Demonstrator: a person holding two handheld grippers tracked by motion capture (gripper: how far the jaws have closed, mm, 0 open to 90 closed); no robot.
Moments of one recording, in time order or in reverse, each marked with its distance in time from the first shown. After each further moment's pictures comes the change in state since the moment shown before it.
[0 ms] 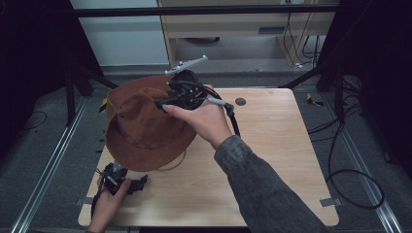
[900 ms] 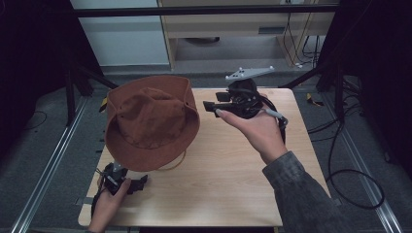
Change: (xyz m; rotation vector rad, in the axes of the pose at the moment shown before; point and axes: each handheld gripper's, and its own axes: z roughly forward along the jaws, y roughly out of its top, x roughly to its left) left arm 0.000 0.000 0.000 -0.002 0.000 0.004; right arm -0.049 -0.058 -0.089 -0.058 -0.120 0.079
